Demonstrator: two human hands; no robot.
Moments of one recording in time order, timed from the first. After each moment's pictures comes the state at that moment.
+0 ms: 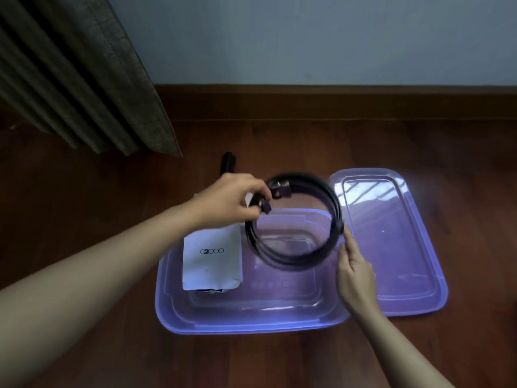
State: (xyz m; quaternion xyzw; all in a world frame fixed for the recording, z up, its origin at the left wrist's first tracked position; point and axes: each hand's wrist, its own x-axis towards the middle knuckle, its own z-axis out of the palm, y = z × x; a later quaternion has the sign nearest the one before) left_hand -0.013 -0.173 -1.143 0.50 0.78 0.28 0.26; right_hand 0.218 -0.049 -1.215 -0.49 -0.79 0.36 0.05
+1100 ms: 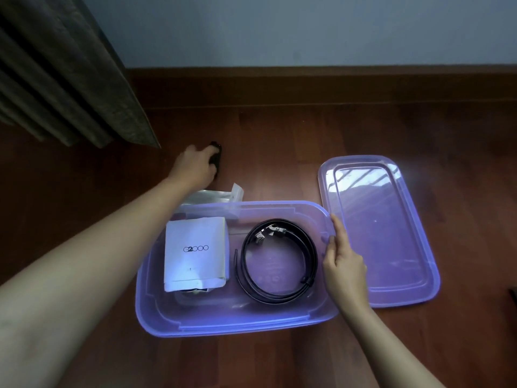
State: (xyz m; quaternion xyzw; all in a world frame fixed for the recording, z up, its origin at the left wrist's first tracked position) left_hand -0.084 -0.147 -1.220 0.30 0.93 0.07 0.19; right_hand 0.218 -0.050 -1.230 -0.50 -0.79 0.35 0.05
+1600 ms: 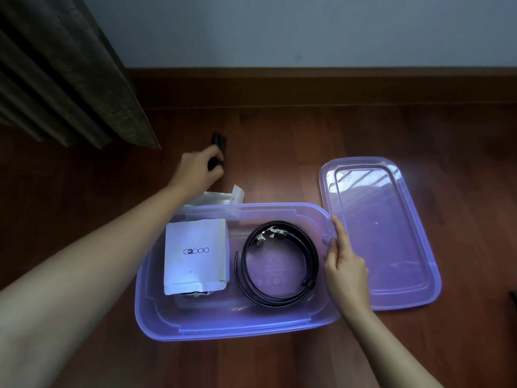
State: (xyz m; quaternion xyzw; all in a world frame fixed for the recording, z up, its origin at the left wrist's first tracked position) left_hand -0.077 -0.154 -1.225 0.32 0.90 0.26 0.15; right_hand 0.219 -0.049 -1.229 -0.51 -0.79 0.34 0.04
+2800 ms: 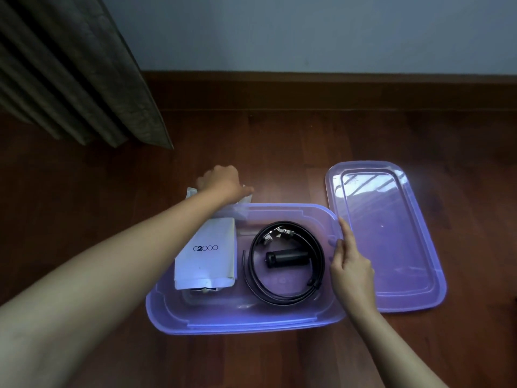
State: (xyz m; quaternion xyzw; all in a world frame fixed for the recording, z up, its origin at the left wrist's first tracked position) left_hand -0.038 -0.131 -1.205 0.23 0.94 0.03 0.25; right_hand 0.220 -0.047 -1.235 -0.49 -0.80 0.33 0.06
